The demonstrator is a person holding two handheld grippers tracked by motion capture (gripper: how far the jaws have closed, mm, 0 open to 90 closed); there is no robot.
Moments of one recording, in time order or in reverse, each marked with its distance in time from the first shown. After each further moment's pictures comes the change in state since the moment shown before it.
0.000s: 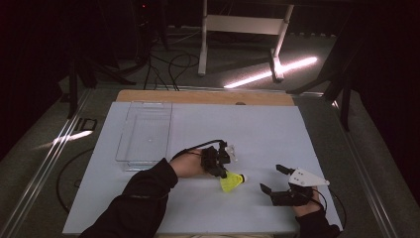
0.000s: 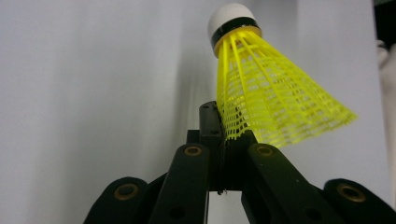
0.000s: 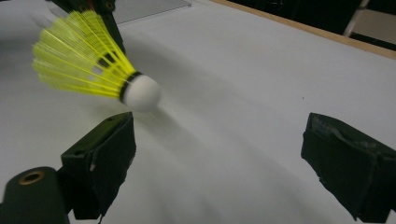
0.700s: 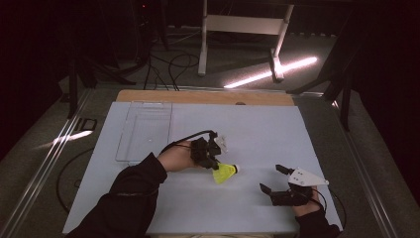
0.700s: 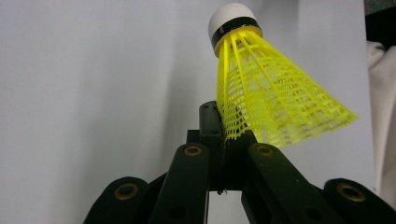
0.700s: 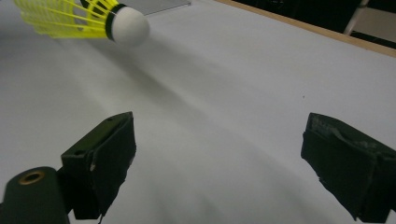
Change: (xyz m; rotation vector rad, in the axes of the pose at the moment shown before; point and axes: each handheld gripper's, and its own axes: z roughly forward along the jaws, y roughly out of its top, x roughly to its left) left arm 0.003 -0.010 -0.042 -0.012 0.052 -0.021; right arm 0.000 0.000 0.001 0.003 -0.001 0.006
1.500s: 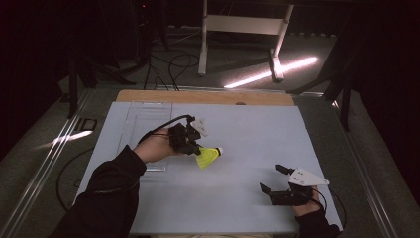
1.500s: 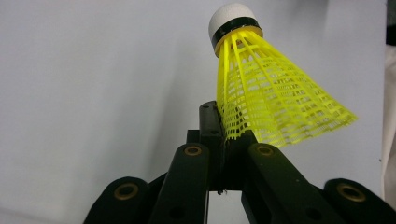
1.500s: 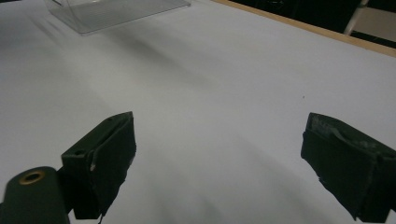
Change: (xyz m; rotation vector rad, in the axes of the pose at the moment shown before) left arm 0.015 -0.030 -0.060 -0.031 0.107 -0.084; right arm -0.001 0.000 0.000 -0.003 0.003 0.005
